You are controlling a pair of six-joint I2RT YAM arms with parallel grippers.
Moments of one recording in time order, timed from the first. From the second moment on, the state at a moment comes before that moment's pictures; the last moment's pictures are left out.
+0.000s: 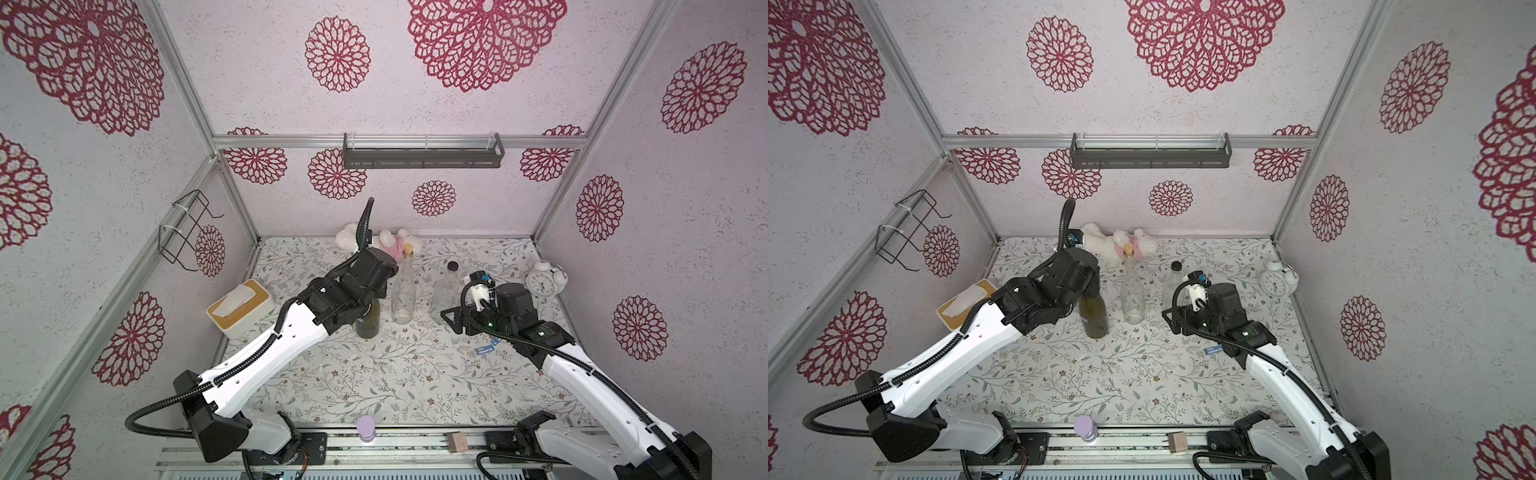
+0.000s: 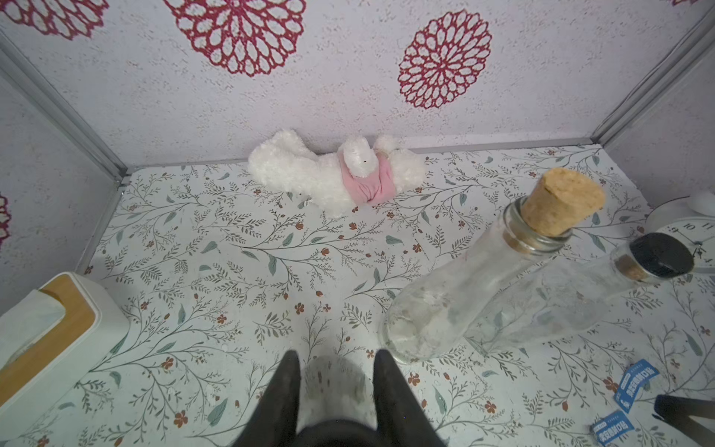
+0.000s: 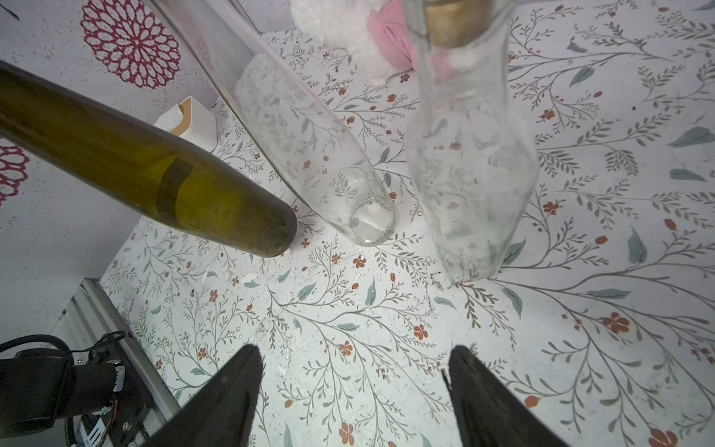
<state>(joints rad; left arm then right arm) -0.86 1.42 1.53 -0.82 -0.69 -0.52 0.44 1.04 0.83 -0.42 -0.33 0.28</state>
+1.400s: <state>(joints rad) -0.99 1.42 1.44 -0.74 -0.81 -0.74 0.47 1.13 0.86 -0.39 -0.39 0.25</state>
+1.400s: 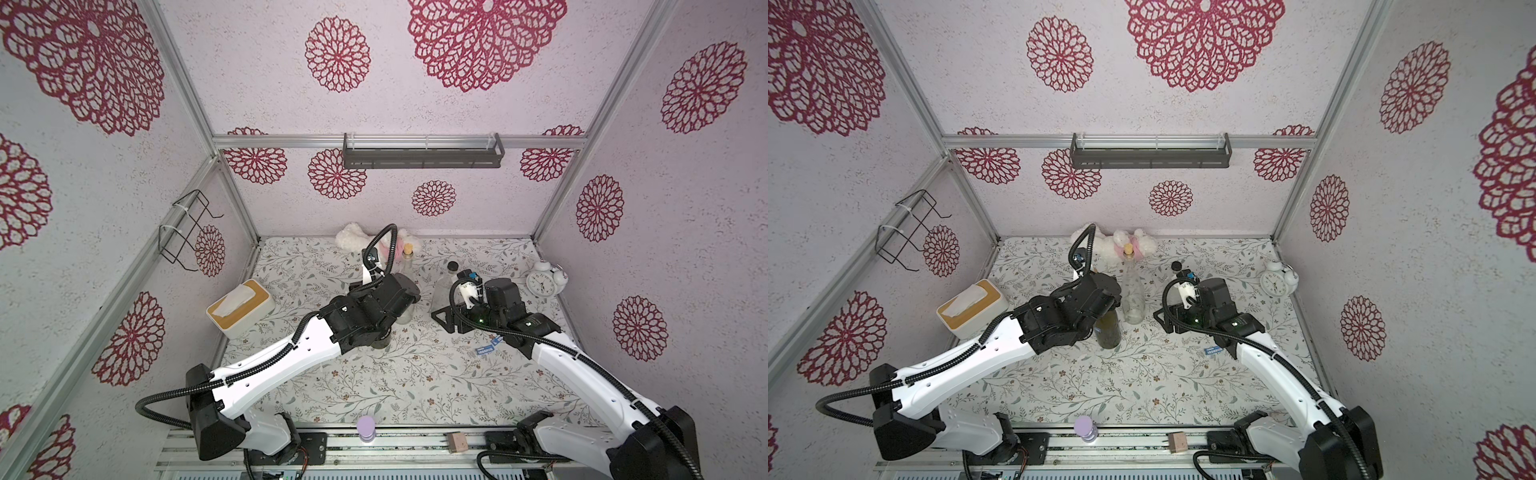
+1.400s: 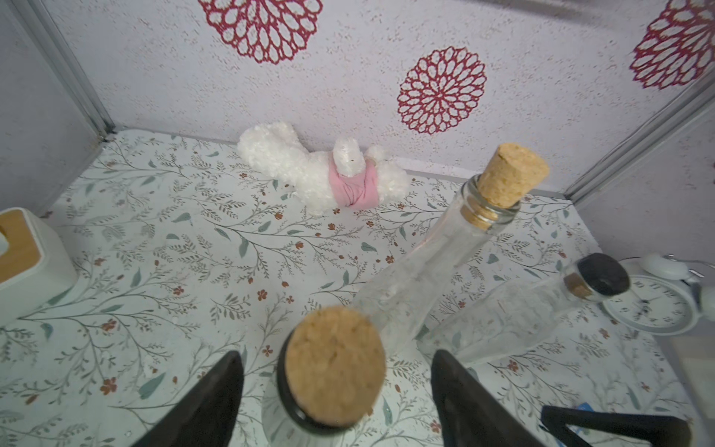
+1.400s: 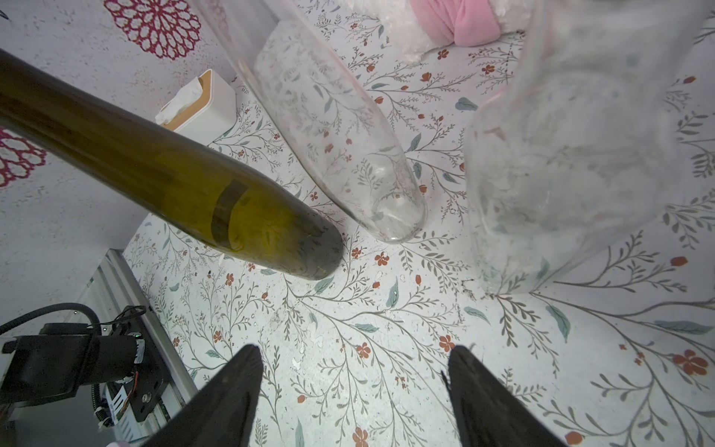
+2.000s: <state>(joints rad) -0.81 1.08 1.39 -0.72 -0.18 -0.27 0.50 1.04 0.88 -0.42 -0.40 0.29</state>
